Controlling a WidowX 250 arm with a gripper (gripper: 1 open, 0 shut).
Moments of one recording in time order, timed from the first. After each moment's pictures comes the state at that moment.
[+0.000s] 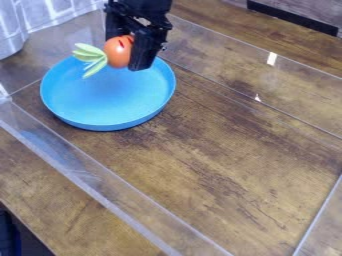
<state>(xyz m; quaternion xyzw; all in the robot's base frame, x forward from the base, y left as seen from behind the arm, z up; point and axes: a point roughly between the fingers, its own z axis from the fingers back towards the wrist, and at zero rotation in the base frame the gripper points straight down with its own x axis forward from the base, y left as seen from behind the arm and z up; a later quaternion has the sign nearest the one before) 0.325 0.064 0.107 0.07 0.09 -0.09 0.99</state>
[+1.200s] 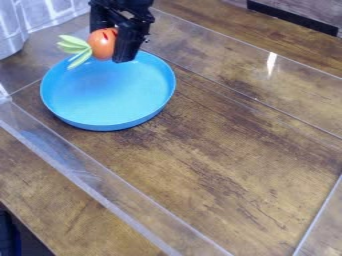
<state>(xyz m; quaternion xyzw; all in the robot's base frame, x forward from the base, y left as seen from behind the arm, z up) 0.325 0.088 0.108 0.08 0.10 -0.08 0.99</state>
